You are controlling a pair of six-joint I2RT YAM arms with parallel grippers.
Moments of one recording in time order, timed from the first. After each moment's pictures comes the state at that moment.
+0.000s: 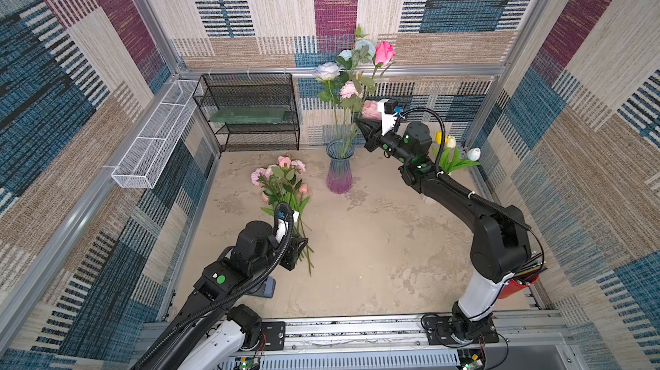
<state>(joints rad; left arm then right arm) -0.57 0.65 0.71 -0.64 0.14 -0.18 0.39 1.77 1.48 0.47 -0.43 0.20</state>
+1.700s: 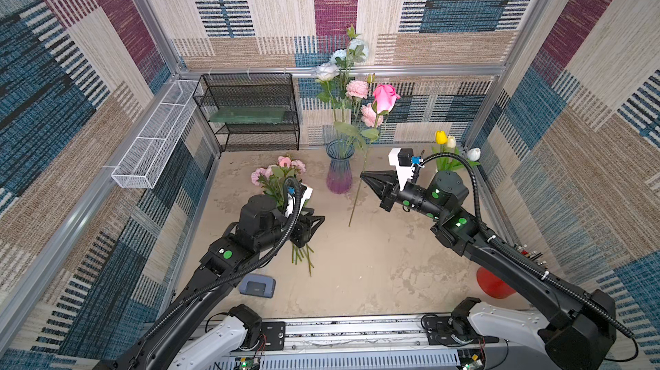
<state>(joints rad) -0.57 0.90 0.96 -0.47 0.33 -0.09 0.61 1.11 0.93 0.26 -0.45 0.19</state>
